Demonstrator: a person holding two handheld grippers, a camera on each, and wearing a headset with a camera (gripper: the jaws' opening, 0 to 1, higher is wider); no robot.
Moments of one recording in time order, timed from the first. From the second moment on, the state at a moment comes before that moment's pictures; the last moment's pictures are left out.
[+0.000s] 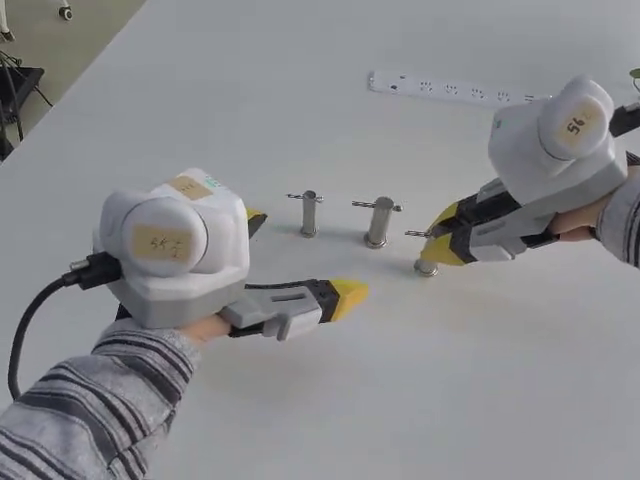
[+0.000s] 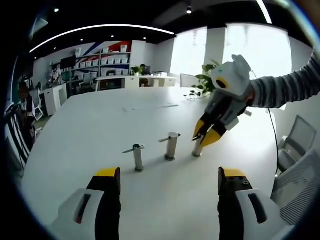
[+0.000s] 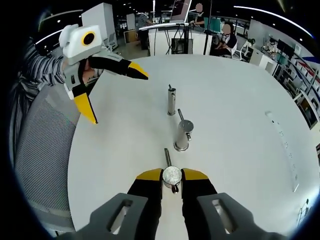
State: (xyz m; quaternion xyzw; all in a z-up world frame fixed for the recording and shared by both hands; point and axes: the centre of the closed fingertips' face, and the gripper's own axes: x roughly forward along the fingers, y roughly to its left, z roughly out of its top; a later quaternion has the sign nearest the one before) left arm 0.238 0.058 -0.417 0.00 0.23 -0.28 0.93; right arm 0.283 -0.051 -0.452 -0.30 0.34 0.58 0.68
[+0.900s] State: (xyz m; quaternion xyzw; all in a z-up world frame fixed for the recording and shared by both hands) left arm 0.239 0.075 -0.420 0.01 0.24 -0.27 0.93; right arm 0.310 -0.063 -0.456 -0.31 0.36 0.57 0.67
